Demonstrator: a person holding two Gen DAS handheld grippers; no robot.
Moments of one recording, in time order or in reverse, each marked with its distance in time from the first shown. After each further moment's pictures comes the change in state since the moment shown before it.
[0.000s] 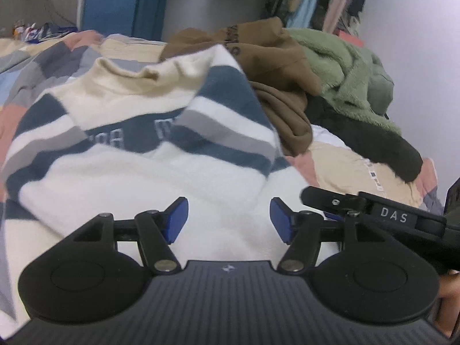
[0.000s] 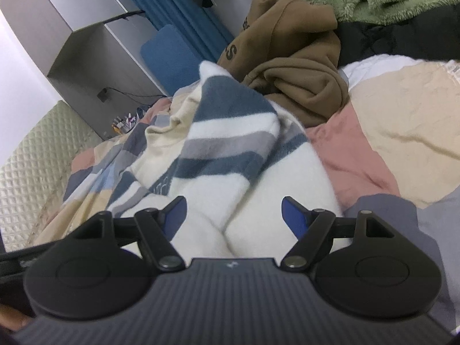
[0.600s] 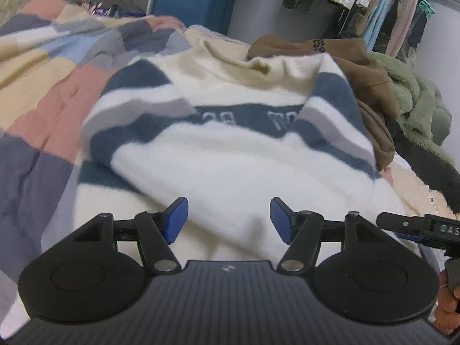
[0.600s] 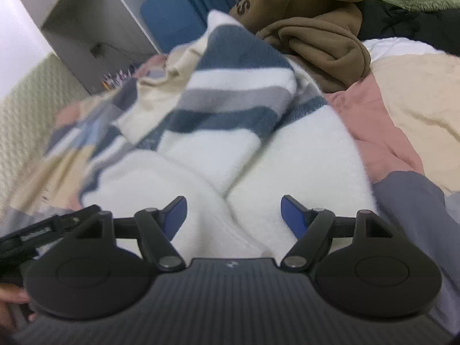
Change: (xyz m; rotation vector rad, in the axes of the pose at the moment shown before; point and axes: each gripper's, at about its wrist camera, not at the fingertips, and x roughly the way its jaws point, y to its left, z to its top) left arm 0.002 0.117 -0.039 -0.161 -0.047 0.168; right arm 0.045 0.025 -0.022 -0.128 0.136 -0.087
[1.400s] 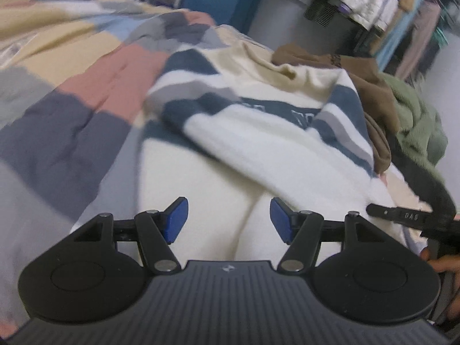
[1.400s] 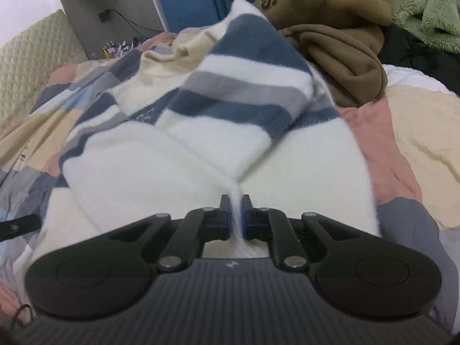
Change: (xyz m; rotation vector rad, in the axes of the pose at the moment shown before) left arm -0.077 0.054 -0.039 -0.150 -0.010 0.003; right arm 0.010 0.022 -0.003 -0.184 0.023 -0.069
